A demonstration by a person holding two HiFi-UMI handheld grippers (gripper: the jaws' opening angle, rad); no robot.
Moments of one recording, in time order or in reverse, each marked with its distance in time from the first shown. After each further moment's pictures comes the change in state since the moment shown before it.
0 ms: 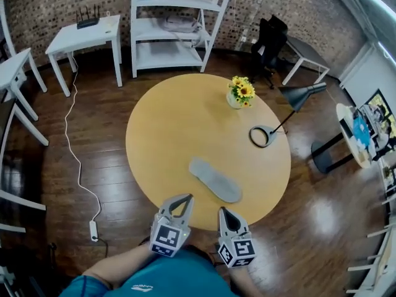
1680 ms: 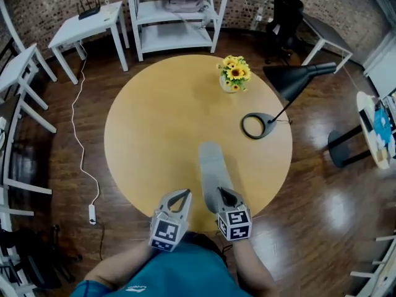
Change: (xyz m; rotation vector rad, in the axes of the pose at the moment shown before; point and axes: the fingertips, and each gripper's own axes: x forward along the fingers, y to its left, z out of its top) left arm 0.159 -0.100 -0.042 0.002 0.146 0.108; right arm 0.072 -0.211 -0.081 -0.071 0.258 0.141
